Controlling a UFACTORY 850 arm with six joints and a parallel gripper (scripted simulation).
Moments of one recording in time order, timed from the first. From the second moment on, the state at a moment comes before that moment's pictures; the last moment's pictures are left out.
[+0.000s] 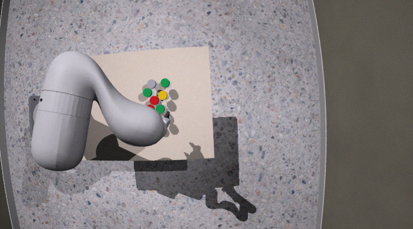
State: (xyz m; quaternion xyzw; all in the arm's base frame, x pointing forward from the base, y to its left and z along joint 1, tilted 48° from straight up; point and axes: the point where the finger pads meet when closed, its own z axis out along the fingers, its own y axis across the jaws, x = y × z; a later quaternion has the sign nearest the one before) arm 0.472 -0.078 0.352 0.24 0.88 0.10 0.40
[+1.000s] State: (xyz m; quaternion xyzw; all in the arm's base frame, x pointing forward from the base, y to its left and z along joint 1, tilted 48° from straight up) arm 0.522 -0.075 0.315 0.24 0.88 0.12 0.39
